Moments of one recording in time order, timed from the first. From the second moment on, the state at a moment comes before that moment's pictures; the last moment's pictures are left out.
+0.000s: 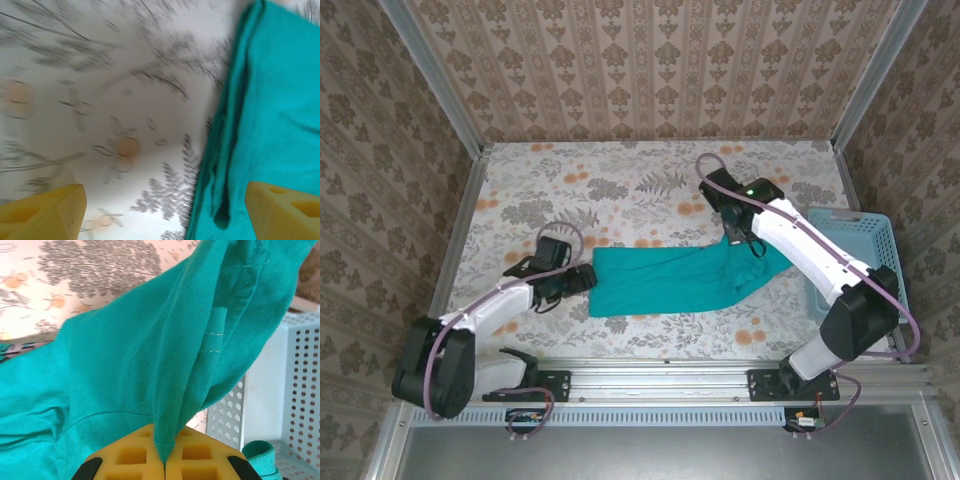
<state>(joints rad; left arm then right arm) -0.42 1.23 0.53 -0.39 0.10 -0.64 0.51 1.56 1.45 -1.27 0.60 0.42</state>
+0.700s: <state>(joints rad) -0.56 1.23 0.41 -0.18 -0.07 -0.72 0.78 1.84 1.55 -0.97 0.15 0.54</state>
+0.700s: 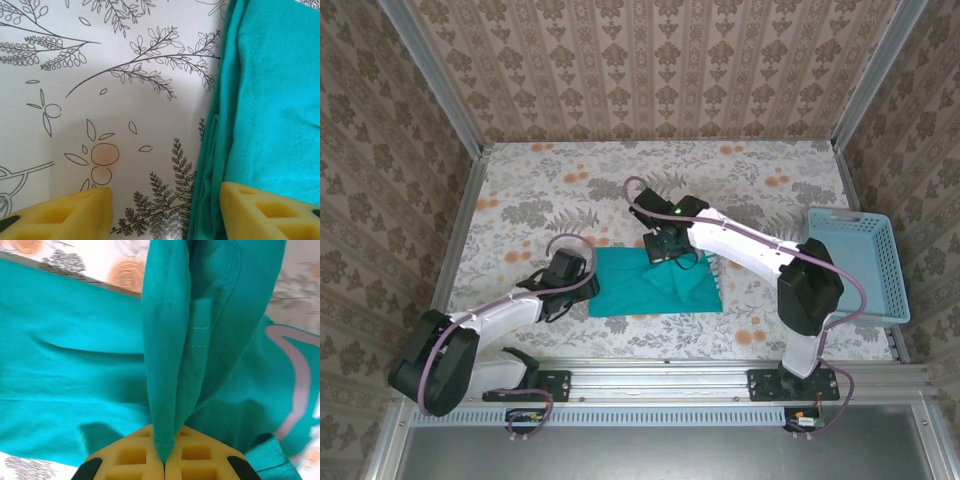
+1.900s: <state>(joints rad) -0.63 1.23 0.31 0.10 -0.06 -0.75 0.86 2.04 1.74 -0.78 -0.06 0.75</state>
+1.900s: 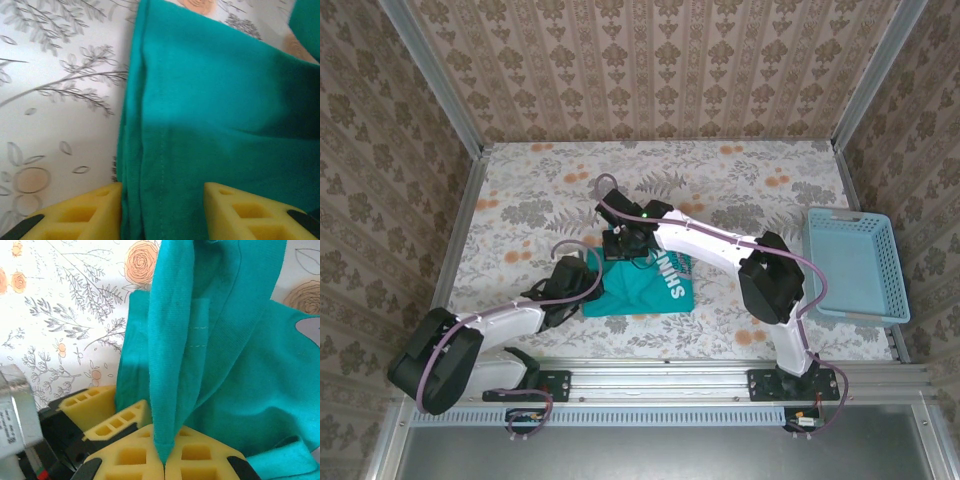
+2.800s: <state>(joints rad) -0.59 0.91 0.25 -0.16 -0.02 -0.83 0.87 2.05 1.71 -0.66 -0.11 0.83</state>
